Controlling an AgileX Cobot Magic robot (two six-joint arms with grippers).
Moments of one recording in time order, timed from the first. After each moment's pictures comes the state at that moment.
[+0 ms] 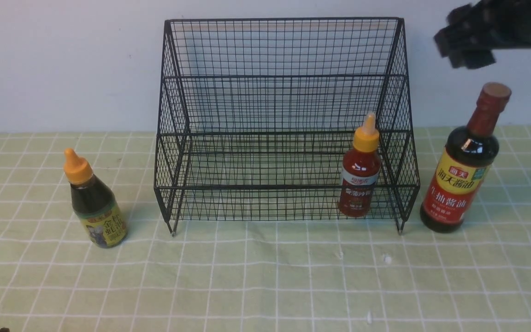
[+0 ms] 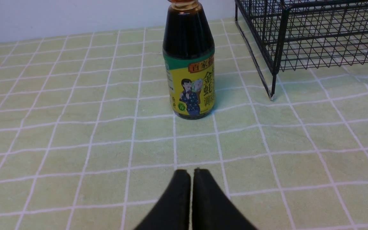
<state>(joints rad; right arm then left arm) 0.41 1.51 -1.67 -0.34 1.23 0.22 -0.09 -0.01 0.03 0.07 0.38 -0.05</state>
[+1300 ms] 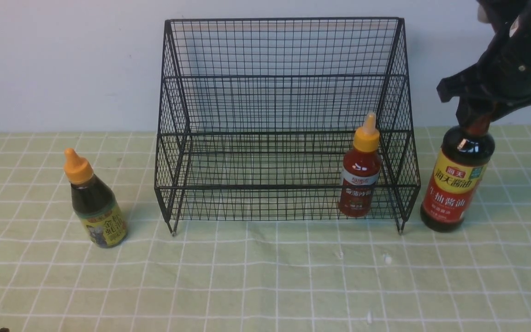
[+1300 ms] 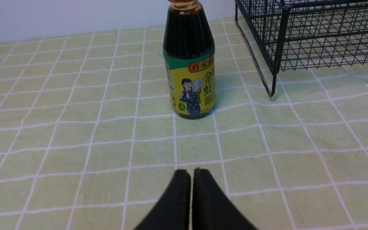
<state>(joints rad) 0.20 1.77 -1.67 -0.09 1.24 0.09 -0.09 -0.01 0.03 0.07 0.38 -0.05</state>
